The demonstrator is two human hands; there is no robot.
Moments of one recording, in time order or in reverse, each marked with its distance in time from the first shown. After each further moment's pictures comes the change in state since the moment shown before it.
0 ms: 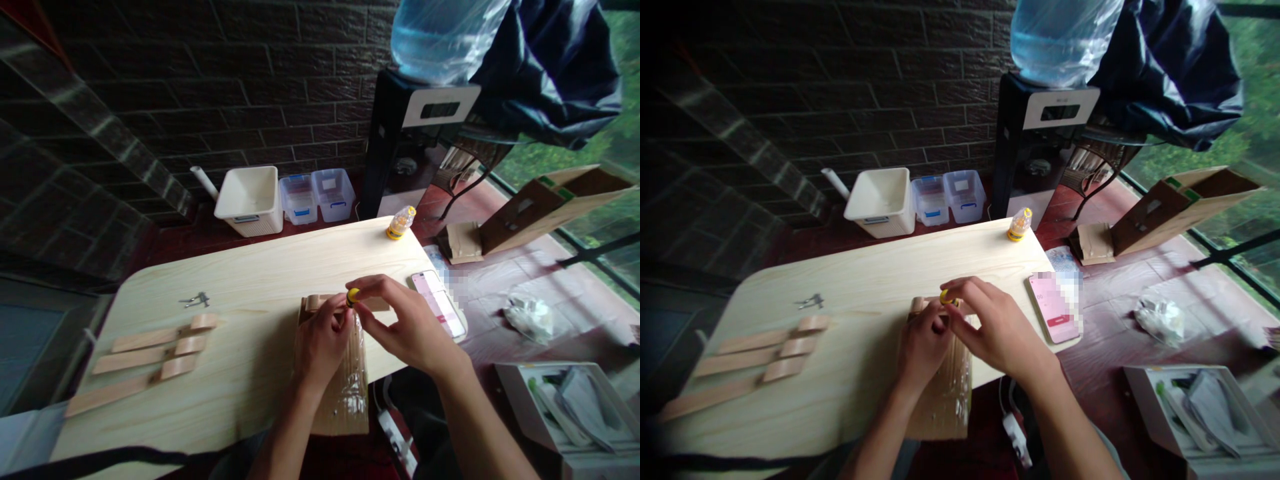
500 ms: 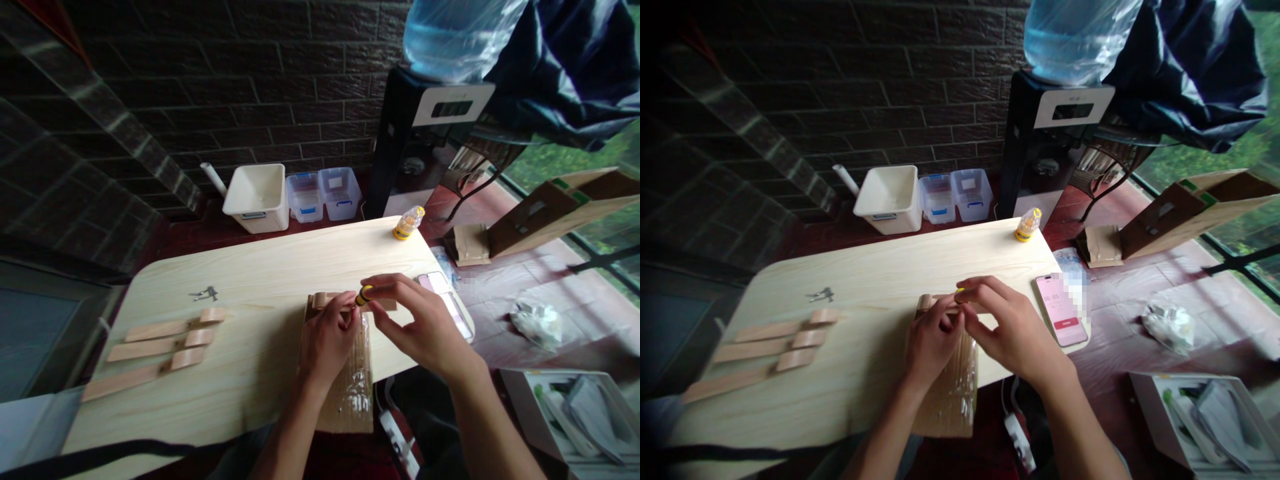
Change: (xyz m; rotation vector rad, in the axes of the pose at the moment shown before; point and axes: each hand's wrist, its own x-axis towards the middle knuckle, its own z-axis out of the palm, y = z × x) left_hand -0.004 -0.005 0.003 -0.041 0.003 -0.018; right_hand -0.002 -0.001 -0.006 -0.055 0.023 -0.045
